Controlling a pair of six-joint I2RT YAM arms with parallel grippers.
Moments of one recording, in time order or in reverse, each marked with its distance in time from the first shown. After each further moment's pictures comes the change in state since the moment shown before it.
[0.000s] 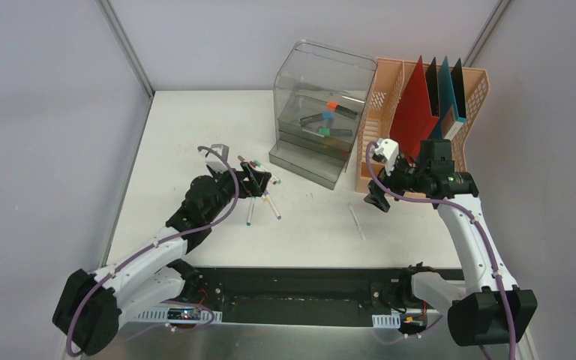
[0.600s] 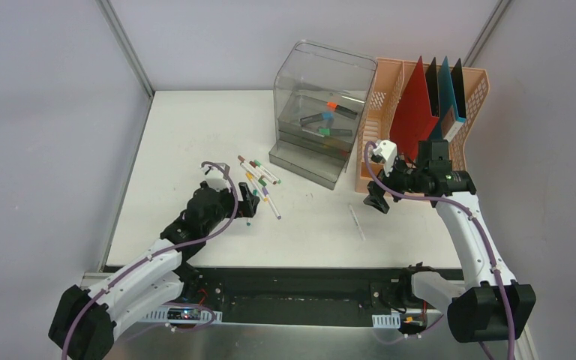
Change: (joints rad) left arm 0.000 -0.220 -0.117 -0.309 -0.092 0.117; right arm 0.000 0.023 -0.011 -0.007 0.000 -0.006
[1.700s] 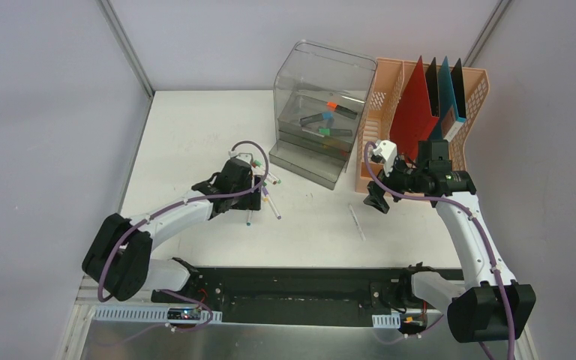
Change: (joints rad) left arm 0.000 0.553 0.370 -0.357 0.003 0.023; right arm 0.000 0.000 0.000 0.000 0.000 -0.003
